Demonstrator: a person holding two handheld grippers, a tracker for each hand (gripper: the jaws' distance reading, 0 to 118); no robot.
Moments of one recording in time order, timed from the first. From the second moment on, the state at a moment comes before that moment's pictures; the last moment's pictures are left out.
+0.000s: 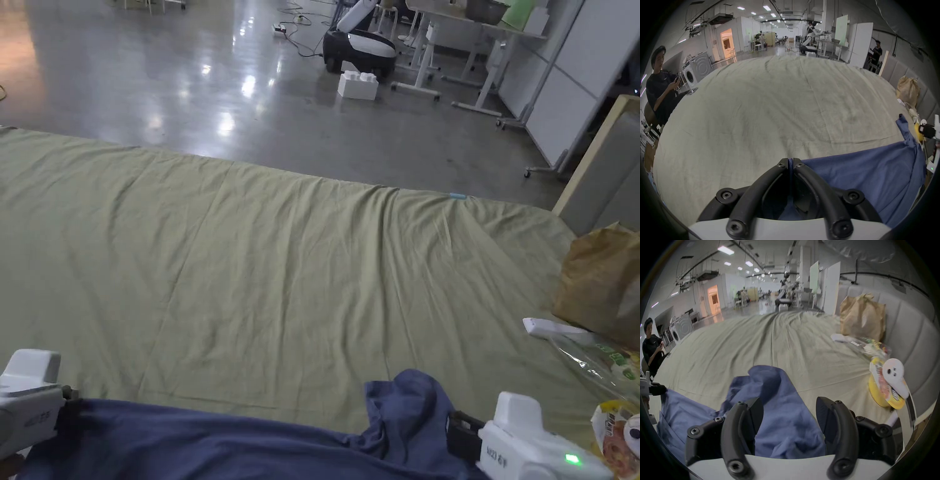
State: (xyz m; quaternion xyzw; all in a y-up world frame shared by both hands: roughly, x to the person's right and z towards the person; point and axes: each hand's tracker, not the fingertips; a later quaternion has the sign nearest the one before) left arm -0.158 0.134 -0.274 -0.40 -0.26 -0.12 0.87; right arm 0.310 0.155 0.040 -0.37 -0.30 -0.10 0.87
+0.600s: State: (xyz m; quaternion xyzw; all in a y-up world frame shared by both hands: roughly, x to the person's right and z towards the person) left arm -0.180 0.165 -0.236 -0.36 -0.26 -0.09 0.89; right arm 0.337 0.138 0.010 -0.44 -0.23 -0.10 0.86
